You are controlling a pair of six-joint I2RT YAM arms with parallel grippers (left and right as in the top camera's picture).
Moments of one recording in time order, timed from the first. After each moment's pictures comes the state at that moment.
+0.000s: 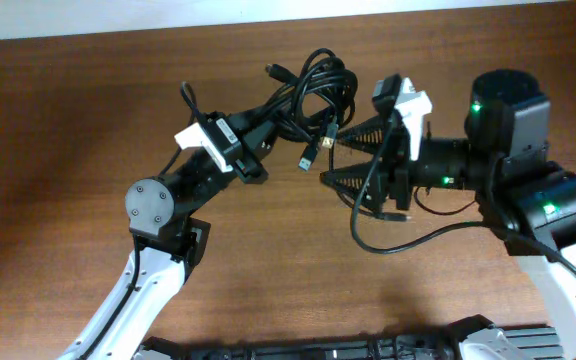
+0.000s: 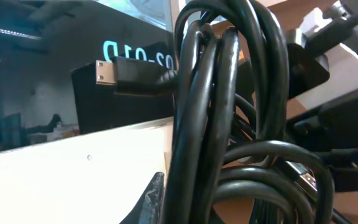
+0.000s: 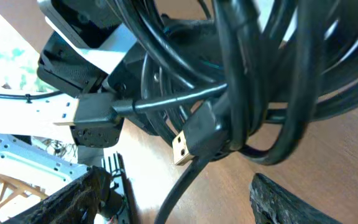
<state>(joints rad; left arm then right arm) -0.38 1.24 0.73 1.04 0.61 -0.16 0.27 1.15 1.36 -0.73 -0.96 -0.04</state>
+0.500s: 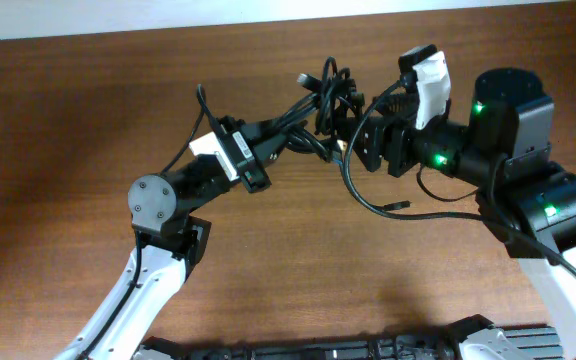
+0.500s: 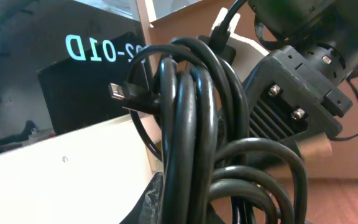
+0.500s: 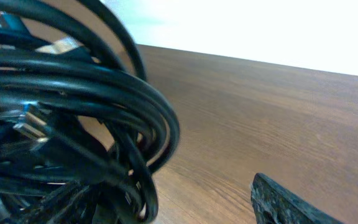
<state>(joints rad) -0.38 1.25 0.73 1.02 0.76 -0.08 0.28 1.14 1.36 -0.70 -0.47 0.18</state>
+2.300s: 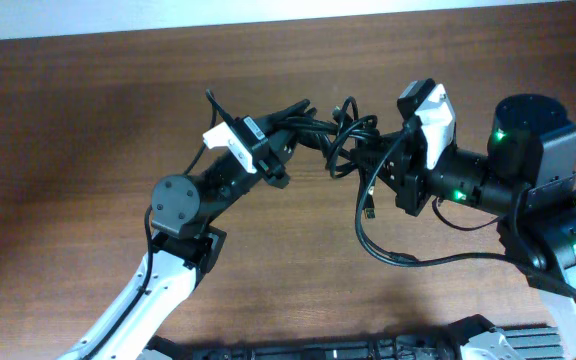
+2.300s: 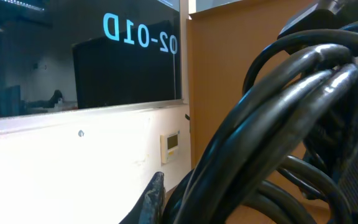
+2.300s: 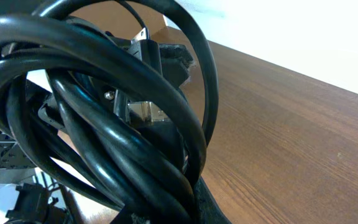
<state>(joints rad) -0.48 1.25 0.73 0.92 0.48 -0.13 0.28 1.04 1.36 -0.81 -0.65 -0.04</state>
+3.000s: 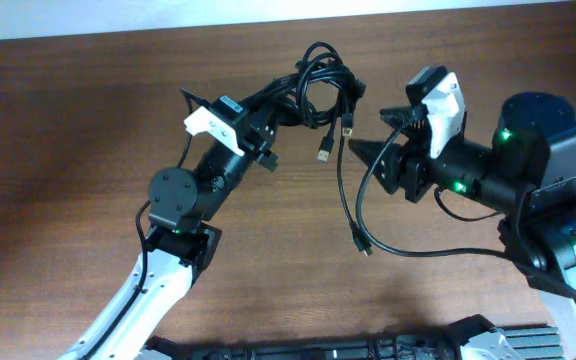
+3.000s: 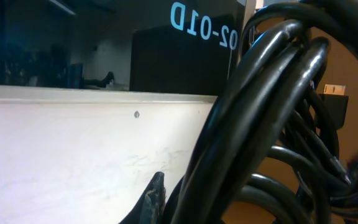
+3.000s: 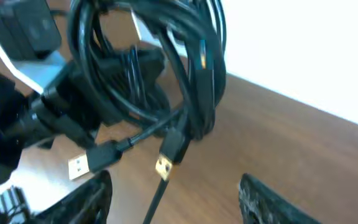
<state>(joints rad) -0.45 1.24 0.73 0.85 0.28 -0.18 0.28 1.04 1.36 -0.72 -0.53 -0.03</state>
